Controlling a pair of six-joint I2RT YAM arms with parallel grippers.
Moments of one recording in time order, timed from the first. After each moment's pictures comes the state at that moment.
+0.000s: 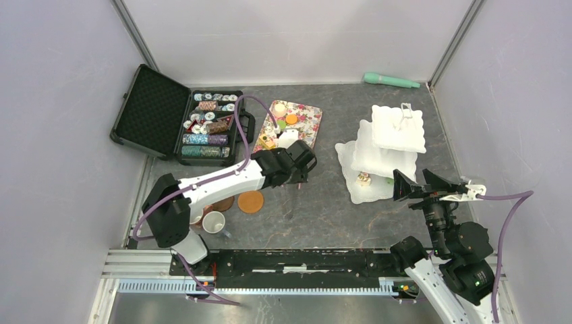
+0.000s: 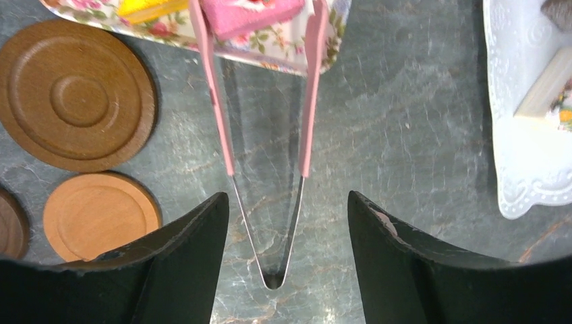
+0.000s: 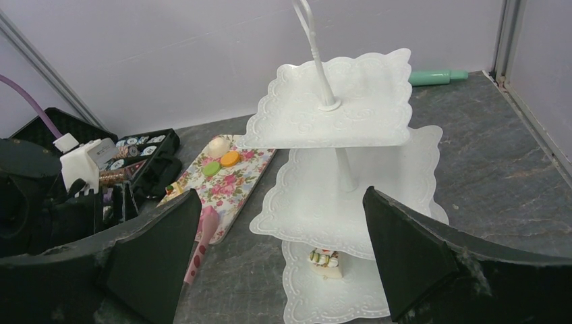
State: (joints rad) left arm -0.95 1.61 1.26 -0.67 -0.46 -0.84; right arm 0.49 0.02 0.64 -0.47 0.37 0.27
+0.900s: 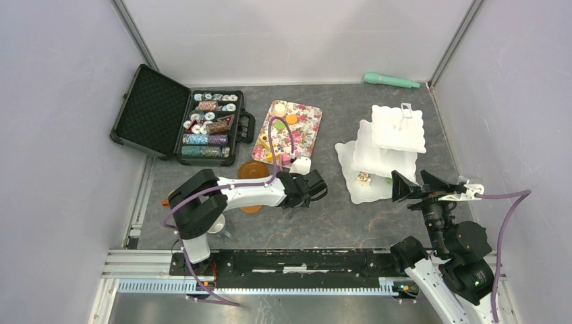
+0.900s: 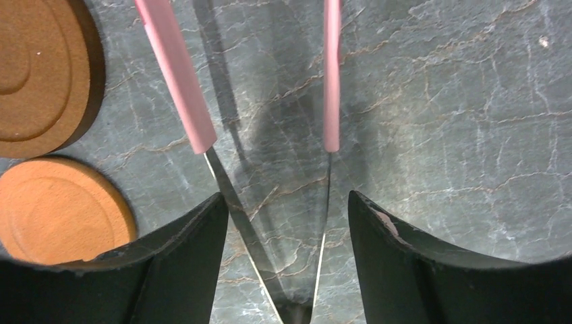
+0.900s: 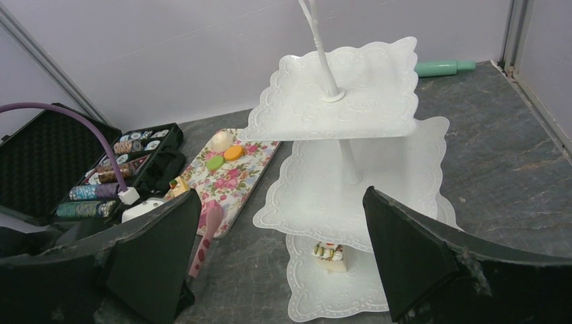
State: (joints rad) left arm -1.09 1.78 1.10 -0.56 -0.55 -0.82; right arm 0.49 0.01 0.64 -0.49 0.36 0.29
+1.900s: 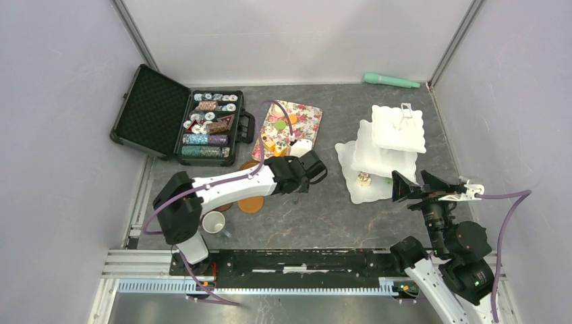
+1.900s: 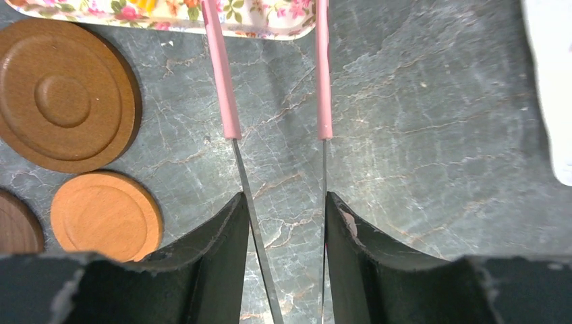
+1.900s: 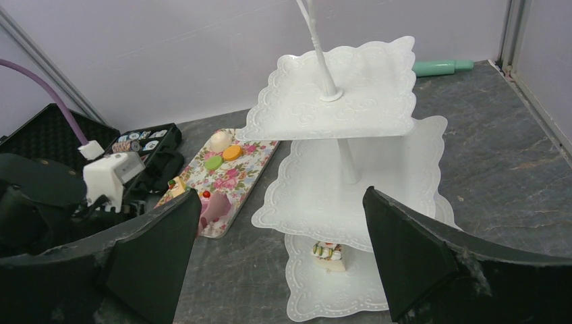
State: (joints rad) left arm -1.05 1.71 1.26 -0.68 -0.50 -0.76; right arm 0.49 0.01 0.64 -0.49 0.36 0.29
